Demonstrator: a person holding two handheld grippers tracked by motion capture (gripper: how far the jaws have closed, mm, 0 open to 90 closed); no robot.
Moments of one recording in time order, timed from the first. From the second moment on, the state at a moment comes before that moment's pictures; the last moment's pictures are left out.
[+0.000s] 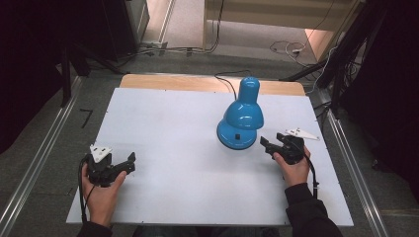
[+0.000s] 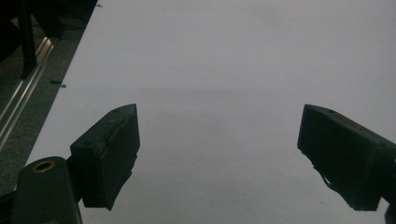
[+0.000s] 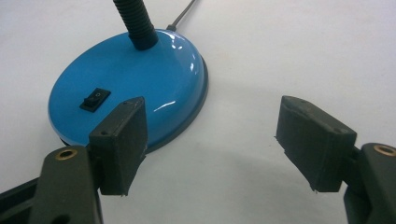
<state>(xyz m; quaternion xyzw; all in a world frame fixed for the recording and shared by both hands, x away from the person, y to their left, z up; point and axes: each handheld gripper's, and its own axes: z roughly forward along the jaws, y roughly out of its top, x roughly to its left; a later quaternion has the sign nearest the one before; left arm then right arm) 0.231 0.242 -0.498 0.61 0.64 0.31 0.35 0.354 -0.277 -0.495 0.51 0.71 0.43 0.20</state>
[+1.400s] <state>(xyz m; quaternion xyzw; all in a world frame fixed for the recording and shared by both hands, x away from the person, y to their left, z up) 0.232 0.244 -0.499 0.60 0.65 0.30 0.36 0.342 -0.304 -0.496 0.53 0.71 0.42 0.21</state>
